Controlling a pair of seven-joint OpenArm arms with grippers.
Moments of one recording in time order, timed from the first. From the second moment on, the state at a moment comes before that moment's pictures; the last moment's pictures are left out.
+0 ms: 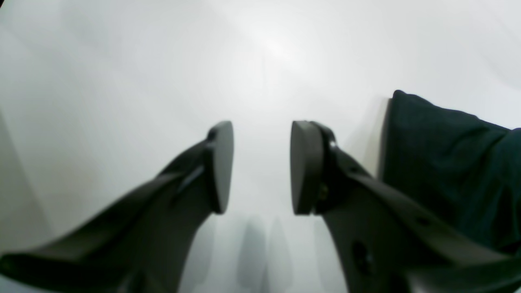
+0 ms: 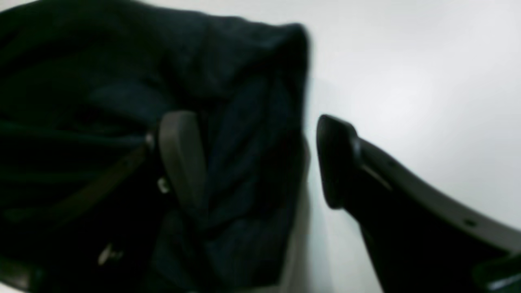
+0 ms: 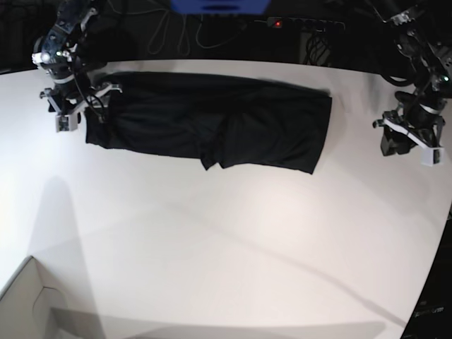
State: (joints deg) left arm 9.8 -9.9 -39.6 96.4 -27.6 -33.8 48.8; right arm -15.4 -6.8 40.7 96.4 -4.1 39.9 -29.7
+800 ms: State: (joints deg) left arm 11.0 -10.1 -43.1 95.3 -27.9 -34.0 48.9; right arm -17.2 -8.6 34.2 94.0 -2.4 39.6 -27.2
